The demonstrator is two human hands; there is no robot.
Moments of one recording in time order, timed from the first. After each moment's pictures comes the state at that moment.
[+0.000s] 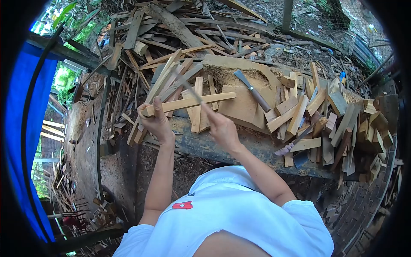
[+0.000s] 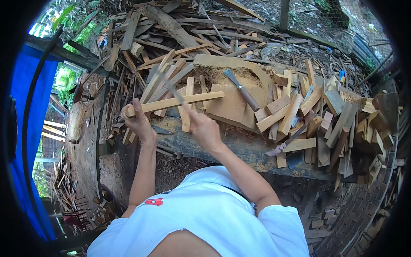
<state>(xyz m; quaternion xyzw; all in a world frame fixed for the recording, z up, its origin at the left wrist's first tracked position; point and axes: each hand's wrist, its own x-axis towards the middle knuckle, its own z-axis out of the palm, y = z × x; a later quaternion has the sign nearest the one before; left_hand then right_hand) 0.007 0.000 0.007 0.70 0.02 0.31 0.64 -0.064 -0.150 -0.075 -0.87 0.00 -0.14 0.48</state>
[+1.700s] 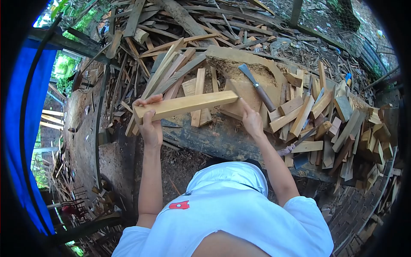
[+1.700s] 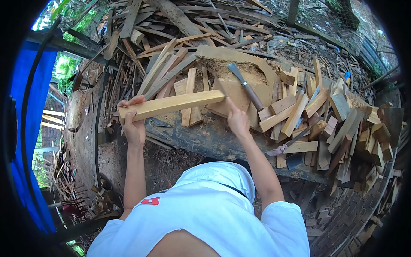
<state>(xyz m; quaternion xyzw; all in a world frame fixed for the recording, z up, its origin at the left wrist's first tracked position) 0.010 0.048 0.005 0.61 -0.06 0.07 0.78 -0.045 -0.235 -0.185 -0.89 0.16 0.03 0.42</state>
